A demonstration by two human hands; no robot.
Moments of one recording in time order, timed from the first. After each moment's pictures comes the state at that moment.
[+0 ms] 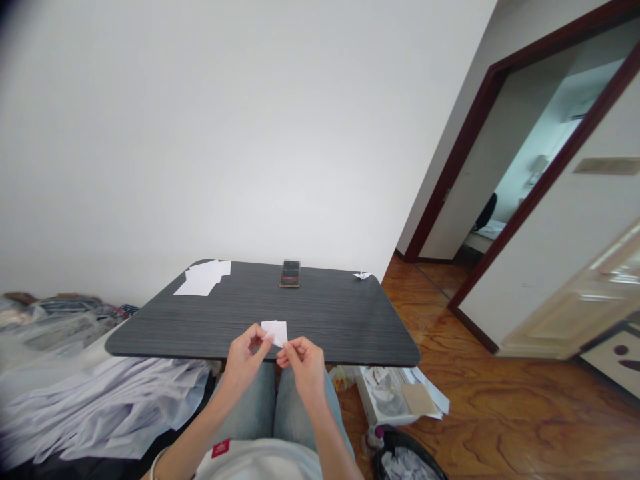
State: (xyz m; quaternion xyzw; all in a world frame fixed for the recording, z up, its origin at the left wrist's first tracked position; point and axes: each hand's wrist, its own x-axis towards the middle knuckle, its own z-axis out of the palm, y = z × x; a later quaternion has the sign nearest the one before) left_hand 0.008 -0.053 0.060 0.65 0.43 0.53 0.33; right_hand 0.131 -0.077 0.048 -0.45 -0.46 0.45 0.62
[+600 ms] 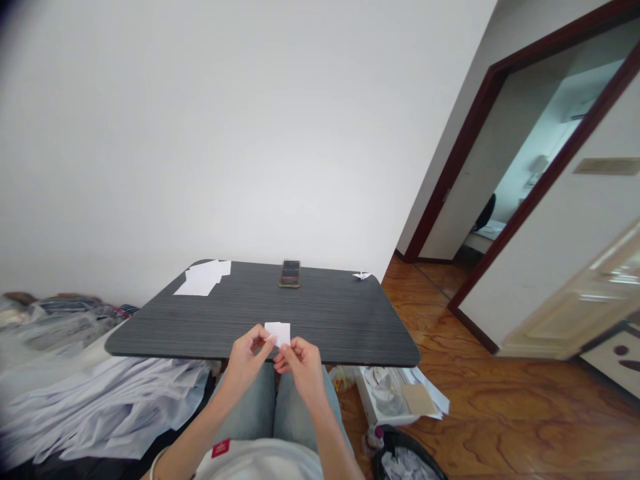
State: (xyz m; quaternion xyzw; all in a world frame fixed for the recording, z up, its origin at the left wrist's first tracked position) left_hand 0.008 -0.053 0.061 0.65 0.41 0.52 0.37; right_hand 0.133 -0.075 0.048 -0.42 -0.46 0.53 0.57
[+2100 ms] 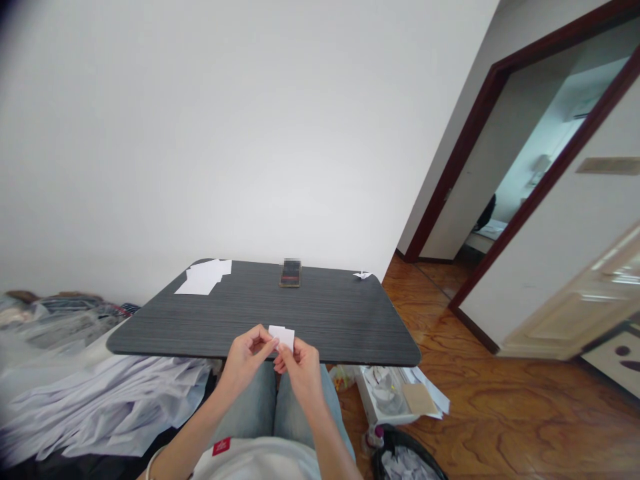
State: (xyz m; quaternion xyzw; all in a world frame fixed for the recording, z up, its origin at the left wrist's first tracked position) left_hand 0.006 -0.057 0.068 0.63 0.39 0.51 0.43; right_hand 0.128 -0.081 0.053 -0.45 -0.50 0.47 0.57
